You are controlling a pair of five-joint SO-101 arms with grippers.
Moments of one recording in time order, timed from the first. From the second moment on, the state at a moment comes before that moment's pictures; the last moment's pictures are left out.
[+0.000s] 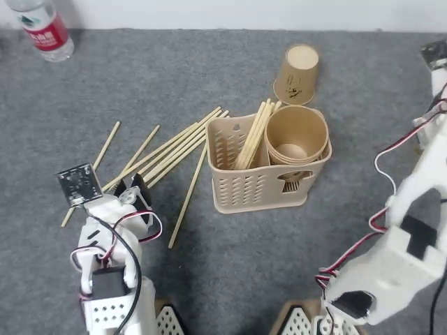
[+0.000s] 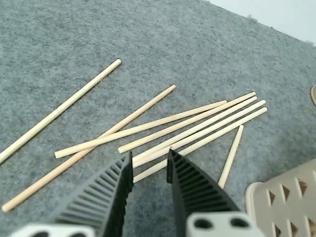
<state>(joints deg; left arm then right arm) -13.7 -103.0 96.7 45.2 -4.6 28.0 14.5 -27.3 82.7 44.4</state>
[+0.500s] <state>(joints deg) -13.7 -103.0 96.7 45.2 -4.6 10.5 -21.2 -27.3 97.8 47.3</state>
